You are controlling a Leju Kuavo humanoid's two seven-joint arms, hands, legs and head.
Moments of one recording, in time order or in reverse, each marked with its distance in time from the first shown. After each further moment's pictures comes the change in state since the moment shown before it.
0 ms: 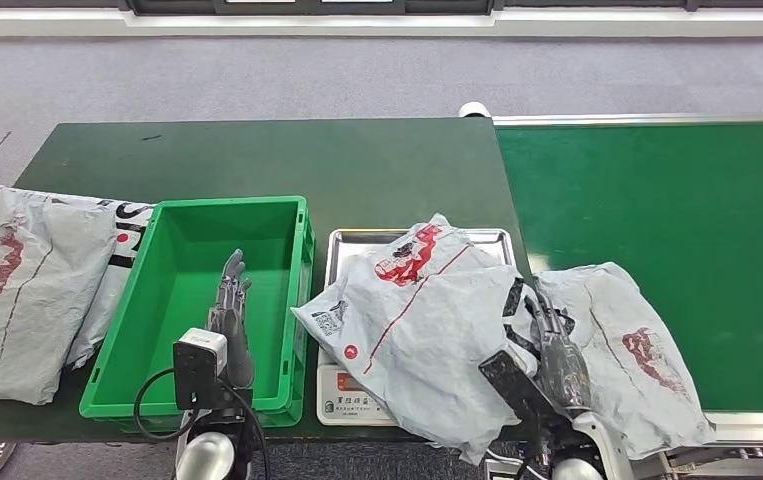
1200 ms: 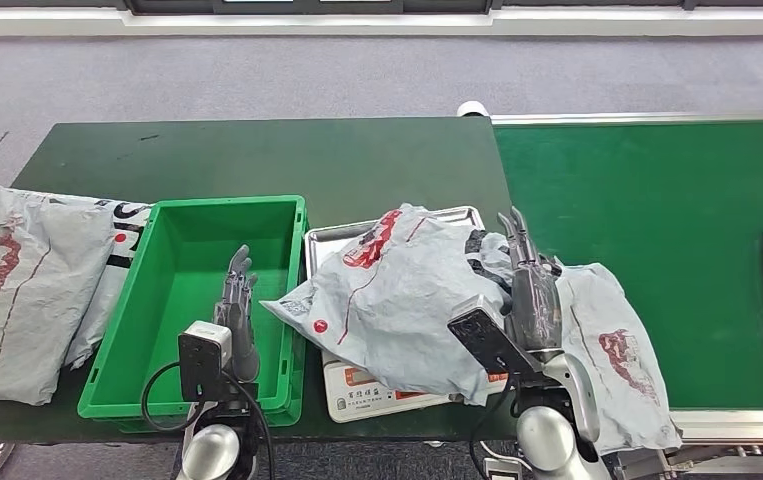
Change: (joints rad) left arm -0.025 -0.009 -0.002 0.035 0.020 -0.006 -0.008; right arm -0.155 0.050 0.157 -0.101 -0.019 -0.093 -0.055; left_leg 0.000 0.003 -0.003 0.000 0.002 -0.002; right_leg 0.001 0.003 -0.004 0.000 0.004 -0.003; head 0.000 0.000
